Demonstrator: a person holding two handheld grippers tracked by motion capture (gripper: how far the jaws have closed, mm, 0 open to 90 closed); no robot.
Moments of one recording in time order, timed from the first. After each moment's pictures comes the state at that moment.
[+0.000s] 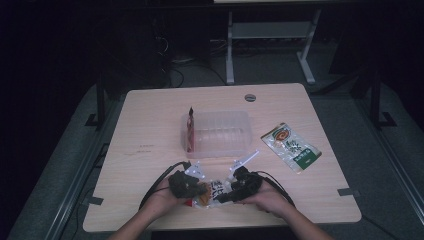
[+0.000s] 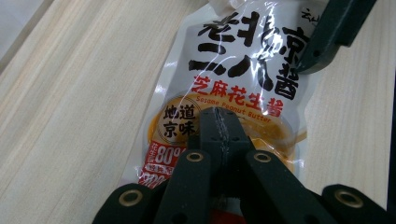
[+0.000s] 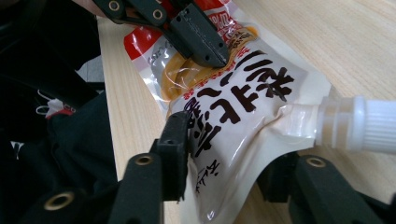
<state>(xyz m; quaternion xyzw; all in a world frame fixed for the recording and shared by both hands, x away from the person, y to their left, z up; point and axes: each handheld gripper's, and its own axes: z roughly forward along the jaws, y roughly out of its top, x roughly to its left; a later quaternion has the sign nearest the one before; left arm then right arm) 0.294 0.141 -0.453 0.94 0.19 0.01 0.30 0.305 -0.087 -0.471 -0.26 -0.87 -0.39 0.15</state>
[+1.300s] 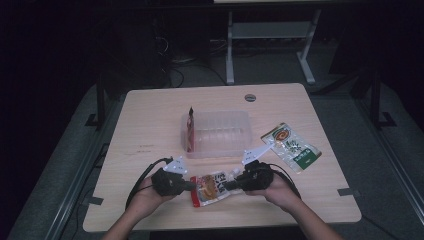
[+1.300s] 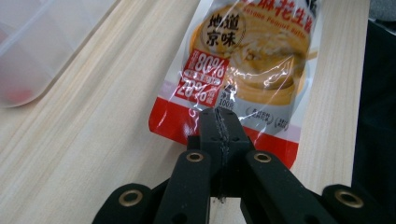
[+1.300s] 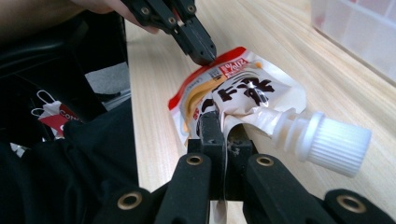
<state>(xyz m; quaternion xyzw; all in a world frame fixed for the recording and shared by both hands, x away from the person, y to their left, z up) 0.289 0.180 -0.429 0.92 0.21 0.02 0.34 0.302 -0.112 -0.425 -0.20 -0.86 -0.45 0.10</state>
